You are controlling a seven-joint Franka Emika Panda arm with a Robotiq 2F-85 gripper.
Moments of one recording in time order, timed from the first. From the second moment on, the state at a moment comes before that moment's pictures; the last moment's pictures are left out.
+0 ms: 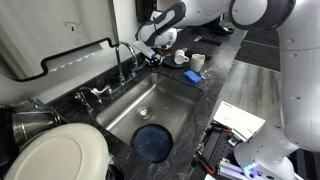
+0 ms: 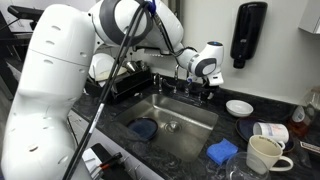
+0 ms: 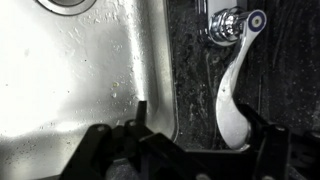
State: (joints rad) arm -0.07 0.54 -0.12 -1.72 0.25 2.45 1.25
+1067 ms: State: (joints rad) arm -0.04 0.54 -0.15 -1.69 0.16 2.45 1.39
